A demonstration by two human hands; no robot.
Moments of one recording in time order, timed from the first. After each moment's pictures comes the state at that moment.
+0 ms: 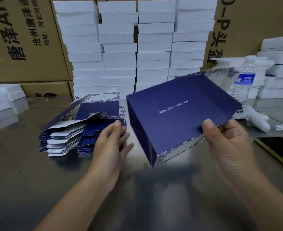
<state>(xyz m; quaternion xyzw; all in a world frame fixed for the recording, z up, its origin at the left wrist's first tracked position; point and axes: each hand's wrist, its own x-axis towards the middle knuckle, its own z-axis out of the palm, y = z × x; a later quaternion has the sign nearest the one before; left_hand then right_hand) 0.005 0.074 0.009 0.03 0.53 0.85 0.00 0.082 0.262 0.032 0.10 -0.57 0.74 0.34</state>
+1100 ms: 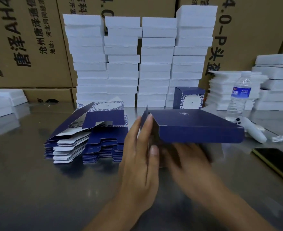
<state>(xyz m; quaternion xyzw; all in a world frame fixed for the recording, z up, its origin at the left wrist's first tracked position) 0.045 0.093 0.008 0.35 0.71 0.50 -0.35 0.074 0.221 0.027 0.05 -0.94 0.19 0.29</state>
